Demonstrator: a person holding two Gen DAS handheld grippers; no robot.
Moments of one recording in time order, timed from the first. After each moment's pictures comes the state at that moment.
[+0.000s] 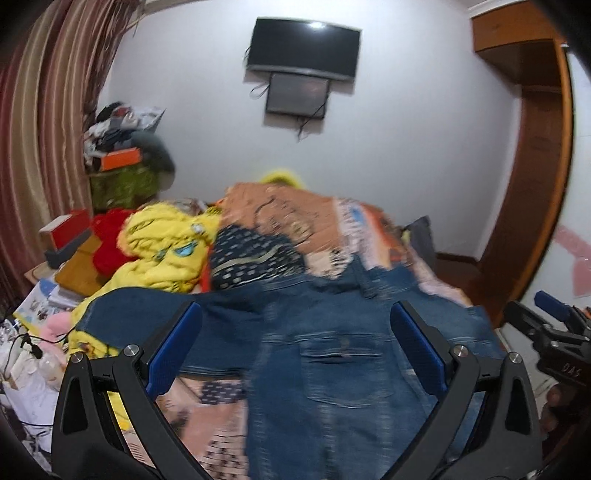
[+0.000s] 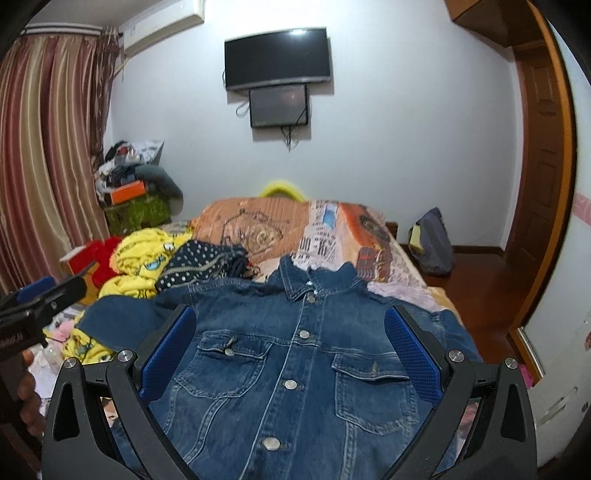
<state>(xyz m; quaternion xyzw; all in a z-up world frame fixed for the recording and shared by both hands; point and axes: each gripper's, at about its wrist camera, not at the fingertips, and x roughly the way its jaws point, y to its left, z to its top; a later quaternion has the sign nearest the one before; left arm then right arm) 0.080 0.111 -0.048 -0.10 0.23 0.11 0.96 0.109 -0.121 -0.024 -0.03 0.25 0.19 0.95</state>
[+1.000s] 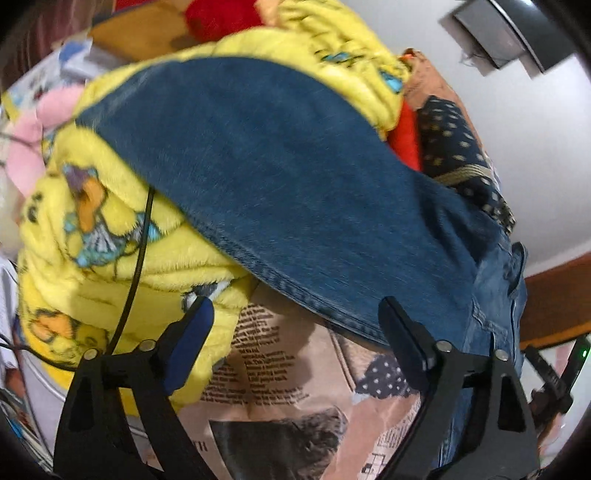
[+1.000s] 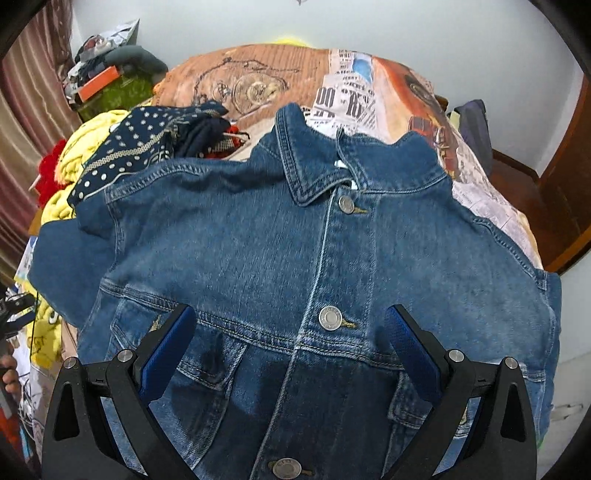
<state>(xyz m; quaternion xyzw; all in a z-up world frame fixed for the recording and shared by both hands) 0.118 0.389 -0.283 -0.40 0.44 0.16 0.79 0.269 -0.058 -0.148 -0.08 0.50 0.19 0.84</state>
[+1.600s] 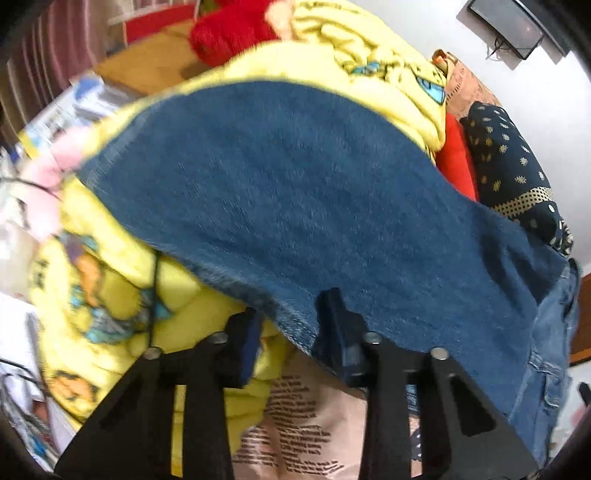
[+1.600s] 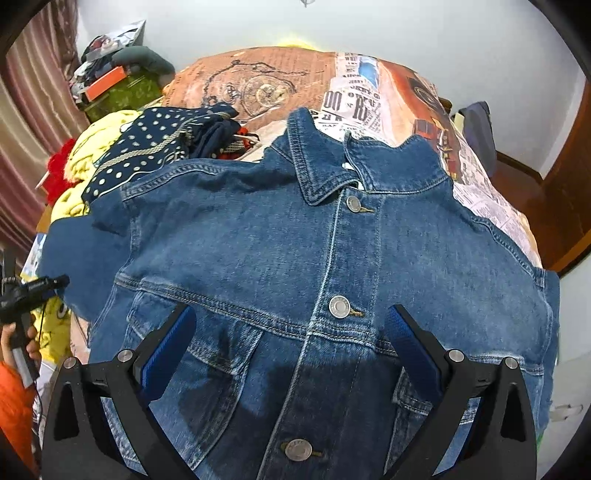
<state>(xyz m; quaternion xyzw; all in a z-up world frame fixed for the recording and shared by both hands) 0.165 0.399 -0.281 -0.31 0.45 0.26 0.80 0.256 -0.054 -0.134 -0.09 0.49 0.20 0.84</state>
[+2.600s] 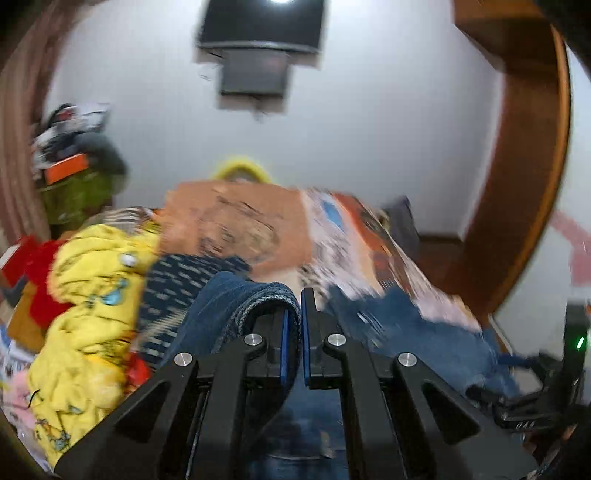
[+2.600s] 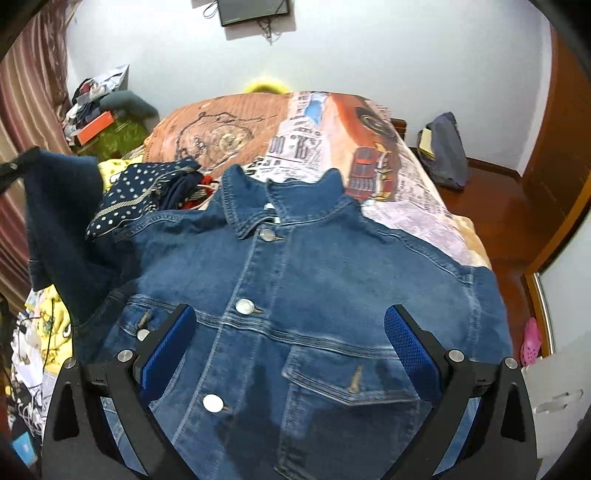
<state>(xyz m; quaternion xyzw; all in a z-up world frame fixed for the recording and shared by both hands) 0.264 0.101 -0.050 -0.06 0.28 0.02 0.96 0.248 -0.150 -0.089 -0.04 0.44 0.17 0.88</state>
